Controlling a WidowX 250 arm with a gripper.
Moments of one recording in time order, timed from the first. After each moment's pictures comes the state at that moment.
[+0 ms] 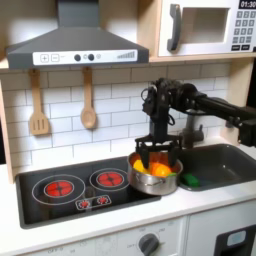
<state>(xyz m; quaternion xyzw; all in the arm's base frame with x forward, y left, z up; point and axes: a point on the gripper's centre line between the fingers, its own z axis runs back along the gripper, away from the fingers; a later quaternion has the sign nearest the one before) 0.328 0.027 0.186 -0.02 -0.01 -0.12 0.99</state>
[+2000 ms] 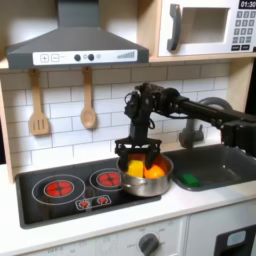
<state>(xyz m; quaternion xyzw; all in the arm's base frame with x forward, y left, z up) 0.361 0.063 0.168 0.03 -0.05 -0.11 0.99</state>
